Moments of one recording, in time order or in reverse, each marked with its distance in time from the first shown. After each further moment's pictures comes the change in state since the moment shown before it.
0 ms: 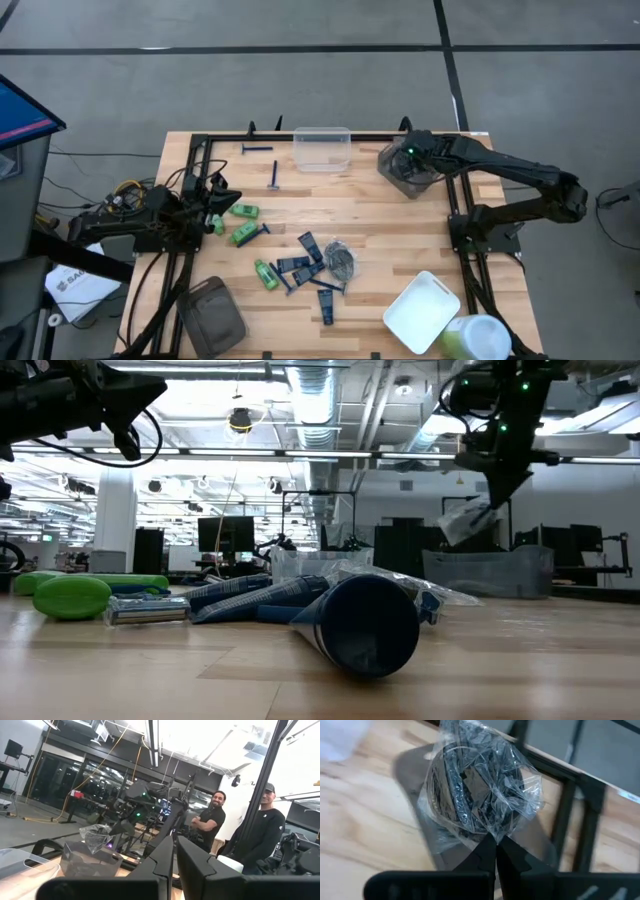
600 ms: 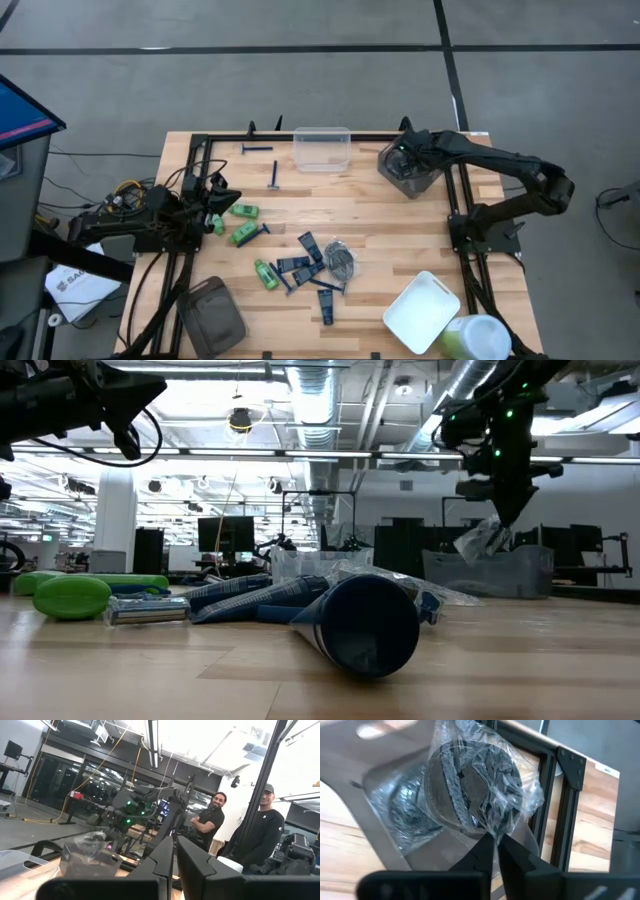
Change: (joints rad) left arm 0.000 0.000 0.000 0.007 0.000 0.000; right arm -0.080 0.147 0.000 -0.038 0.025 0.042
